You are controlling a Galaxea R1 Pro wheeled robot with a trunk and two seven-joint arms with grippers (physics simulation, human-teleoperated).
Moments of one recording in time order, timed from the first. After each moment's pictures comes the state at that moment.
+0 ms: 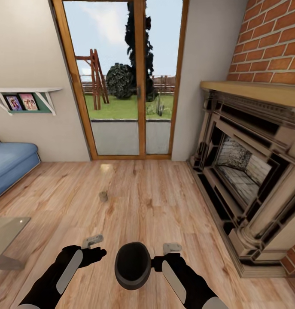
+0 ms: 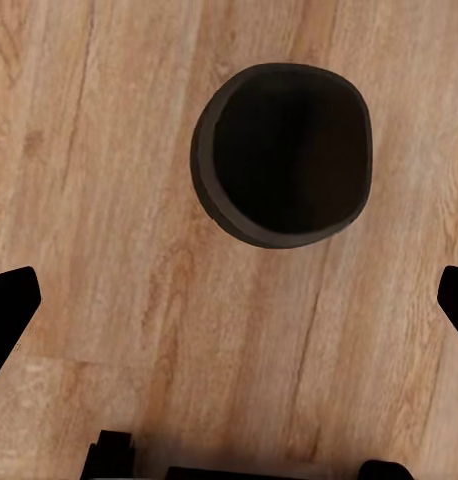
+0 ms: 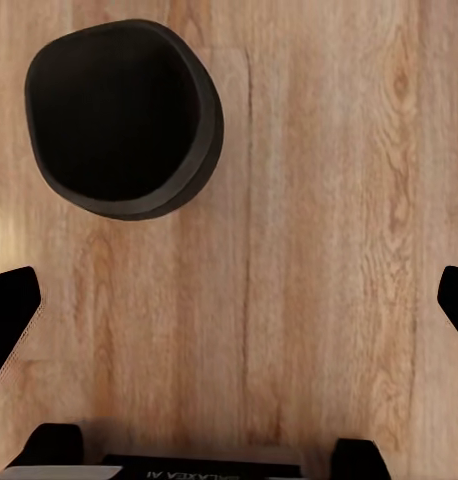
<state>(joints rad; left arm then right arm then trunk) -0.42 0.10 -0.13 -0.98 0.55 0.74 0.23 -0.49 0.17 0.42 -0.75 -0.49 0.57 -0.43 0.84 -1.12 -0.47</state>
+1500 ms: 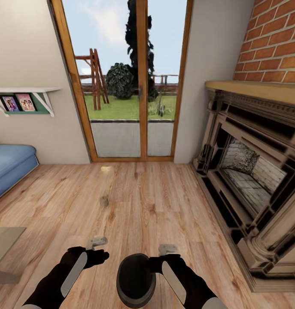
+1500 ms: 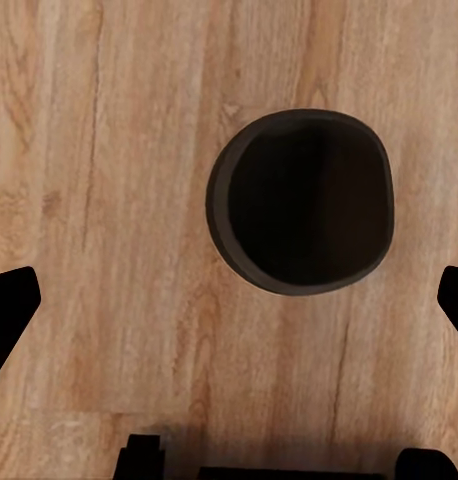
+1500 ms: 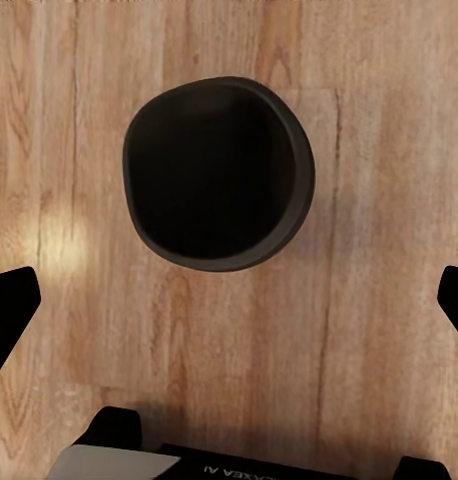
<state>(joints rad) -0.42 0.10 -0.18 -0.97 0.49 0.74 0.22 -0.49 0.17 0.42 -0.73 -0.50 0.56 -0.29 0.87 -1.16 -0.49</state>
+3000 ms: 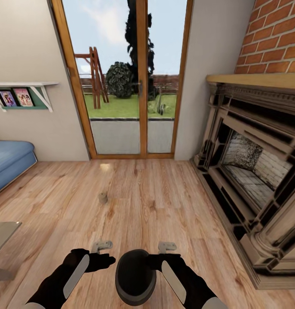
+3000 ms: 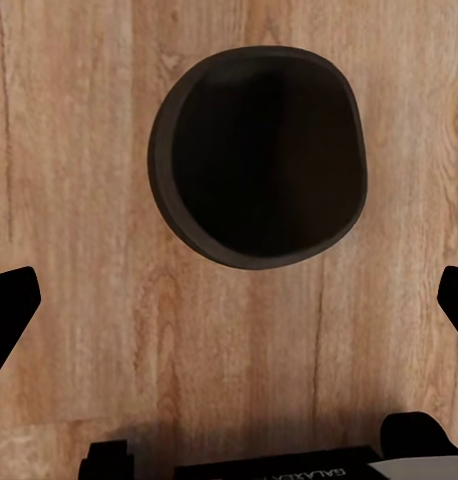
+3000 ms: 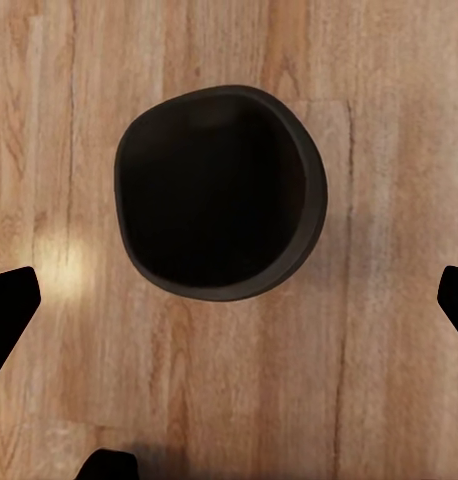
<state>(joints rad) -0.43 0.10 -0.23 -0.91 0.48 0.76 0.08 -0.49 0.17 0.43 -0.74 -0.52 0.51 -0.28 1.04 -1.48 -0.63</state>
